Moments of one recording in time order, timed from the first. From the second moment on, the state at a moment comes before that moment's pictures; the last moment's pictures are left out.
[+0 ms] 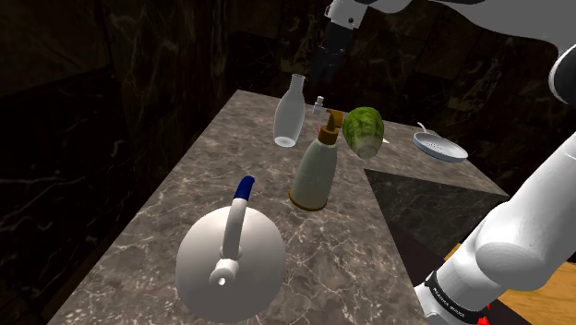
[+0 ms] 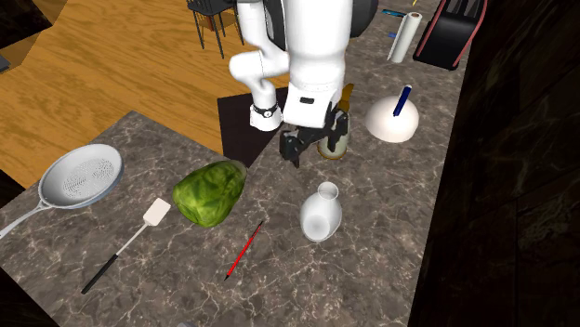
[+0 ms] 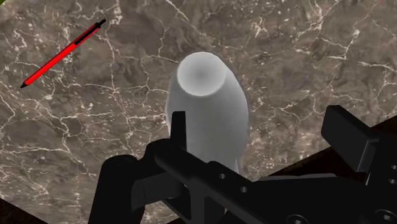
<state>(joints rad) -0.01 0.00 0.05 -1.60 0.03 1.71 -0.19</state>
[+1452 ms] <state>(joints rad) 0.00 0.22 0.05 -1.41 0.01 1.75 -0.19</state>
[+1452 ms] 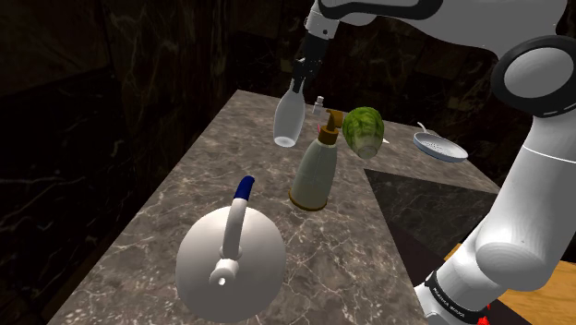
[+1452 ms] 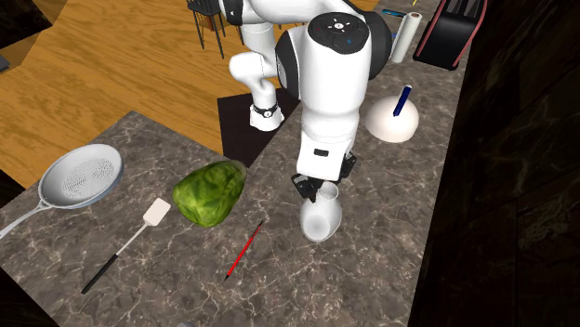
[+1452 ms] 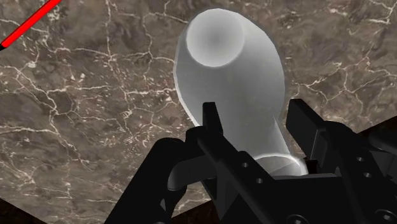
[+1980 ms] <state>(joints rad) 0.00 0.24 0.05 -1.31 0.01 1.67 -0.19</state>
